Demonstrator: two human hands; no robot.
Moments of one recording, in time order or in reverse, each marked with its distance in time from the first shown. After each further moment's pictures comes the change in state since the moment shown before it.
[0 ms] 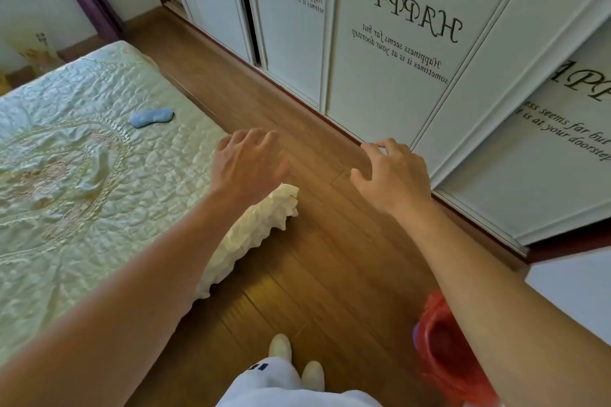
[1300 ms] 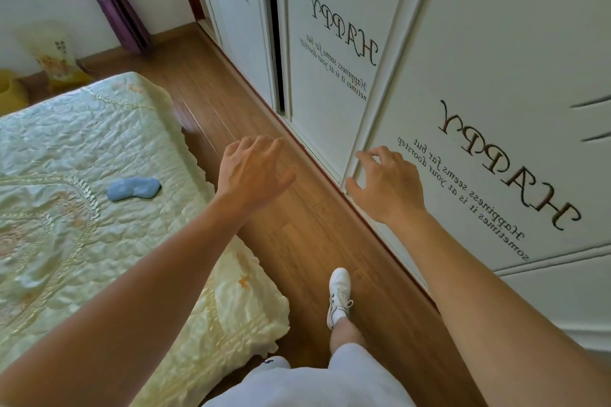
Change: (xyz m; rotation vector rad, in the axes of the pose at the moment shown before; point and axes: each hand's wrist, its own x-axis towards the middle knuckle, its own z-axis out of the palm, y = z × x) left_hand 0.495 -0.113 0.086 -0.030 0.009 -0.169; right_hand 0.549 0.013 0.008 -0.010 -0.045 -0.179
